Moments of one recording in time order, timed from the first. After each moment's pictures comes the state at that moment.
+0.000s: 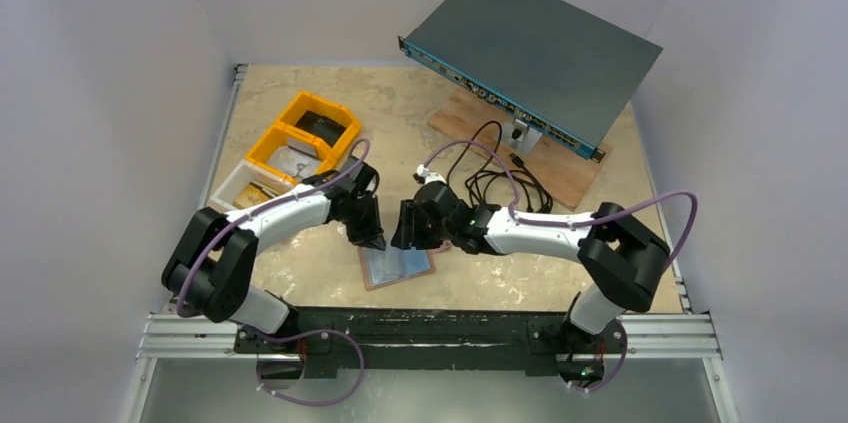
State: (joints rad) left arm -0.53 1.48 0.80 -0.55 0.25 -0.73; right arm 1.01 1.62 0.90 -0.03 -0.01 0.88
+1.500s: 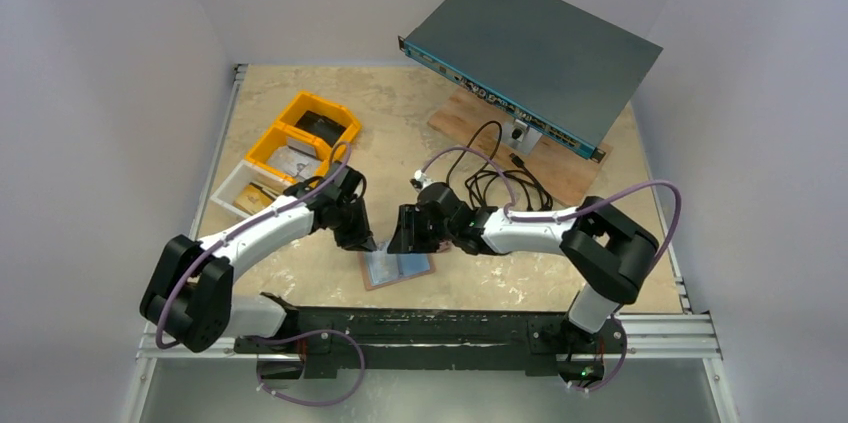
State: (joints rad) left arm -0.51 1.32 0.76 -0.62 0.19 -0.77; right arm 0.97 1.66 0.84 0.10 -0.17 0.89
